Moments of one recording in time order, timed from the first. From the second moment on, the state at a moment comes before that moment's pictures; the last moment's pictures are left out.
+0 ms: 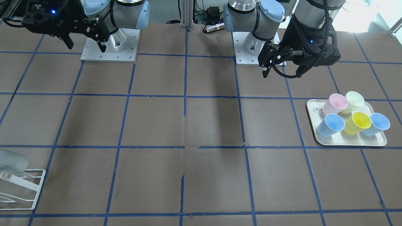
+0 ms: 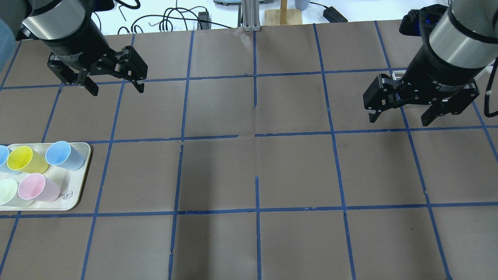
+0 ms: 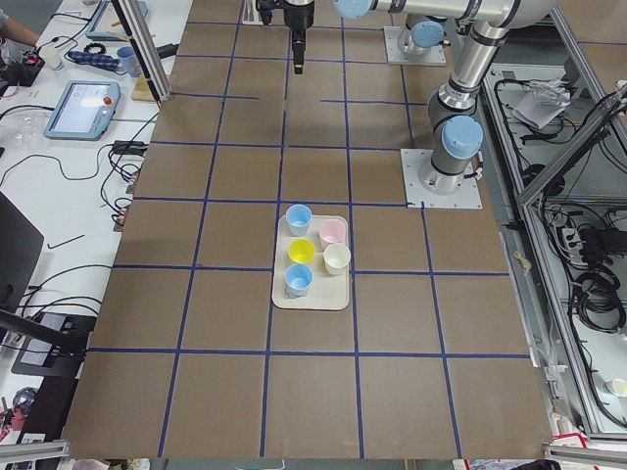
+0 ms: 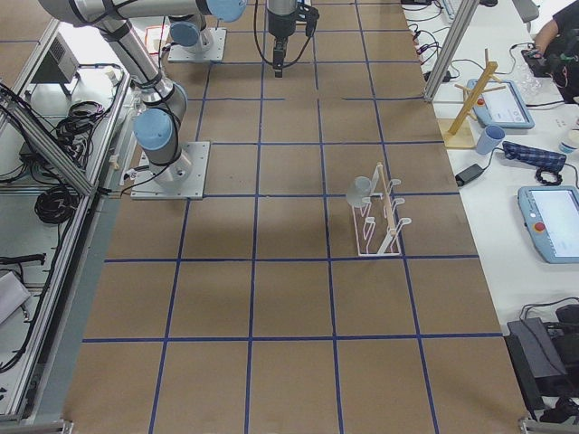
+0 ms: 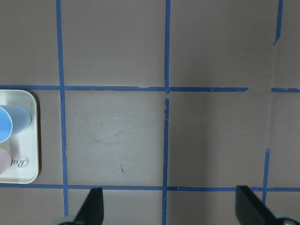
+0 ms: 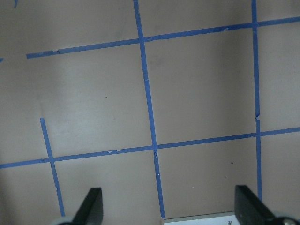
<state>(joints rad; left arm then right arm) -1.54 -1.55 -1.51 -1.62 1.58 0.00 1.50 -1.77 1.68 -1.44 -1.56 0.05</state>
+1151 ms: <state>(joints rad) -1.54 -1.54 -1.53 -1.62 1.57 0.00 1.19 -1.54 1.66 -1.73 -1.55 -0.38</state>
